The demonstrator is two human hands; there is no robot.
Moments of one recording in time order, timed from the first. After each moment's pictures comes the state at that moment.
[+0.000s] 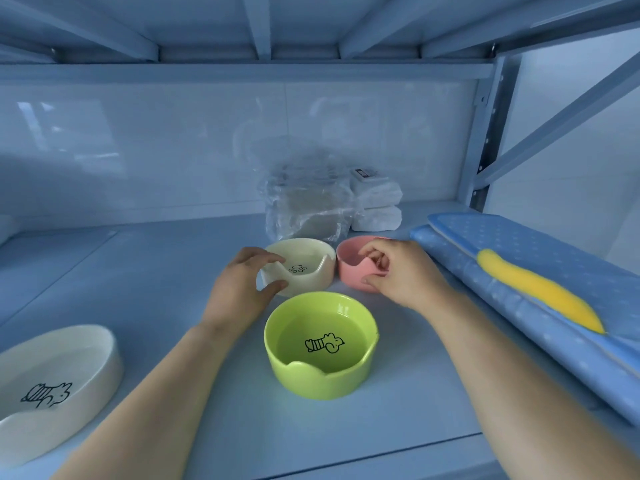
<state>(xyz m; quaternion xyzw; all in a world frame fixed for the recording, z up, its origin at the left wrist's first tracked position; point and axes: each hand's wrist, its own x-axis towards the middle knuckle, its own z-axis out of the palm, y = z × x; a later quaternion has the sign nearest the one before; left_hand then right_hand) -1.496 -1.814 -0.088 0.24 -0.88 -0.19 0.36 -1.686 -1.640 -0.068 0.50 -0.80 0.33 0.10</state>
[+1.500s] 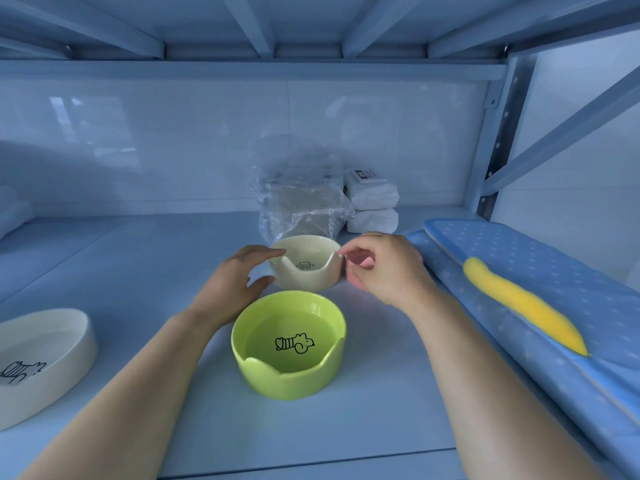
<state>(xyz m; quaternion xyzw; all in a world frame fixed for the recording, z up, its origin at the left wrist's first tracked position) -1.509 -1.810 -0.089 0.19 -0.90 -0.23 0.32 -1.685 -1.629 -0.052 0.51 -0.78 0.37 0.07</state>
